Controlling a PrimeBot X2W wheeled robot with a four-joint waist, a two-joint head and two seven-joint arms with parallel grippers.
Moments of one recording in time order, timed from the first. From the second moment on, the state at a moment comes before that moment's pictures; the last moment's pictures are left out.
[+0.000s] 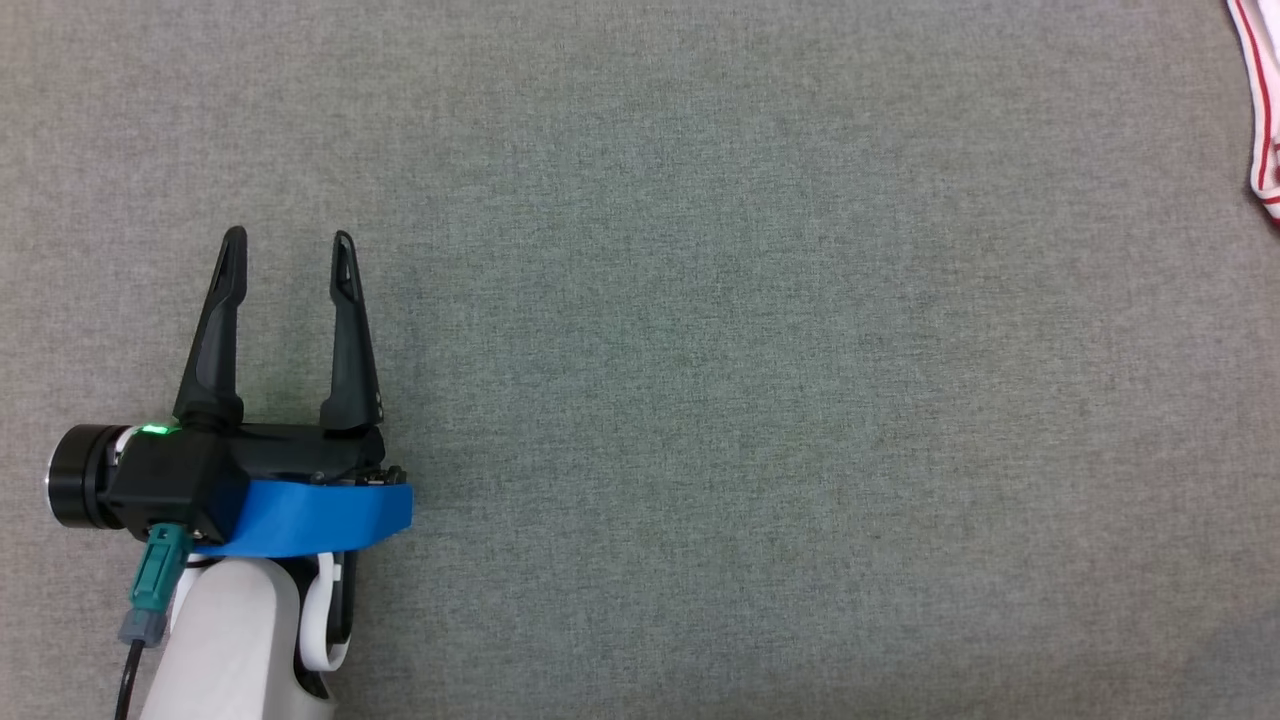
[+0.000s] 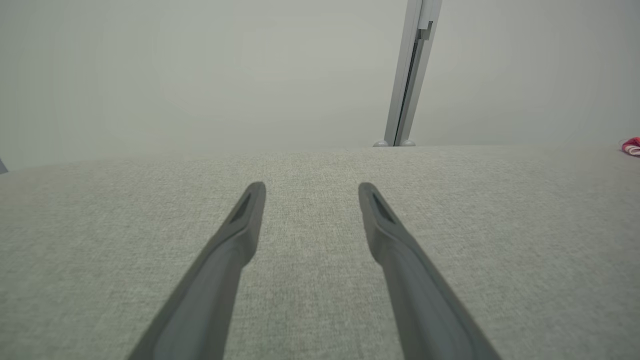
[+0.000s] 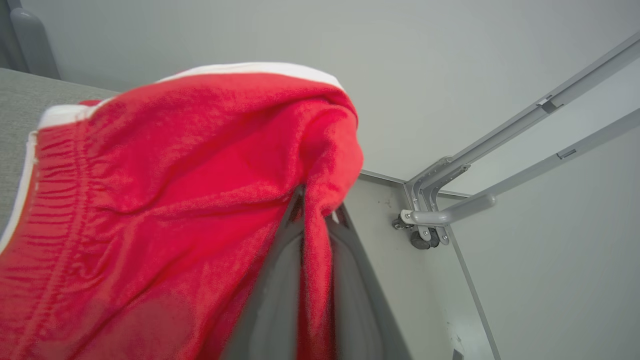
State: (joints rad) left arm -0.27 0.15 -0.13 0.02 -0.15 0.01 -0.26; right arm -0.94 -0.82 0.11 0.85 0.31 0.13 0.01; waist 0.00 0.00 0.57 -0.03
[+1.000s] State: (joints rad) left arm -0.07 0.16 -0.10 0.11 -0.20 0.04 -0.26; right arm -0.73 -0.44 0.21 0.65 0.29 0.13 -0.26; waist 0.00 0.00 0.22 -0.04
